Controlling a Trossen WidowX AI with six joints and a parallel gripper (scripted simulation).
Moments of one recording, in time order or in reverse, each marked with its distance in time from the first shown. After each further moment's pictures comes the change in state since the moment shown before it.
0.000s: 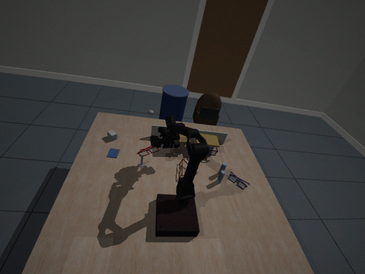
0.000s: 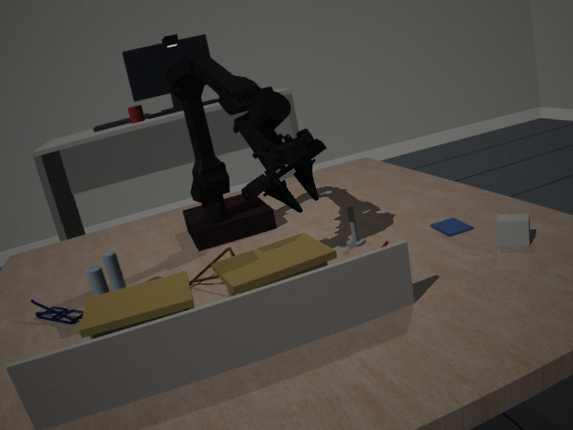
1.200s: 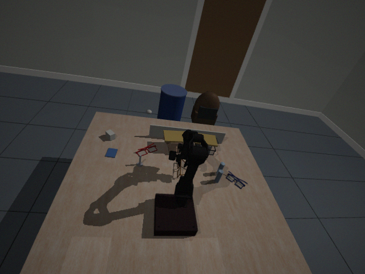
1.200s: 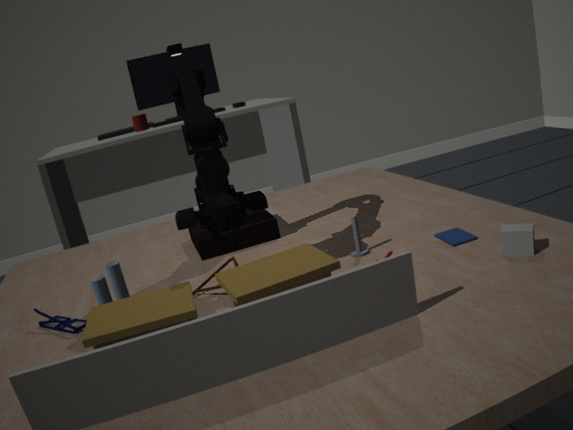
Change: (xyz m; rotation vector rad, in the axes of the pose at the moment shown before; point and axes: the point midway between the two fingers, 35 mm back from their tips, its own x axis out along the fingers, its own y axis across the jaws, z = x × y) arm -0.034 -0.119 -0.134 0.369 0.357 -0.315
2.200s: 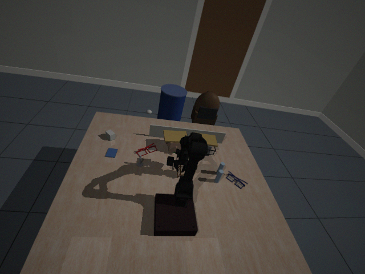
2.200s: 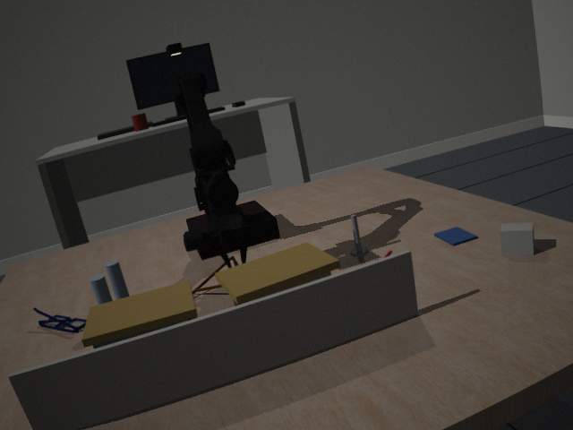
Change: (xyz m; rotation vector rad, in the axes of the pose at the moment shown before) arm 0.049 0.005 -0.001 -0.006 0.002 0.001
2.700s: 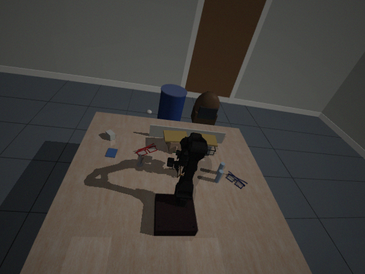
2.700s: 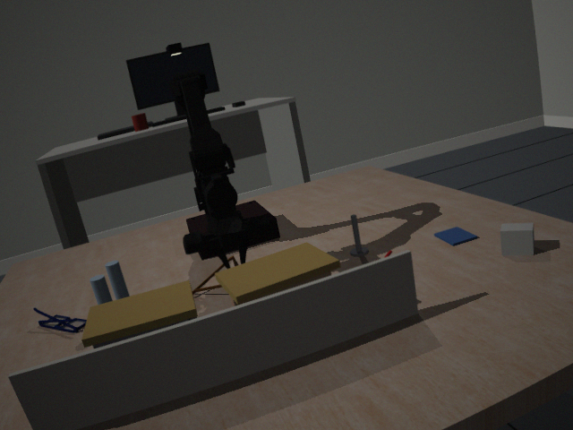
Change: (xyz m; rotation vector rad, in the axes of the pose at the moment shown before) arm 0.007 -0.003 -0.003 0.006 0.006 -0.001
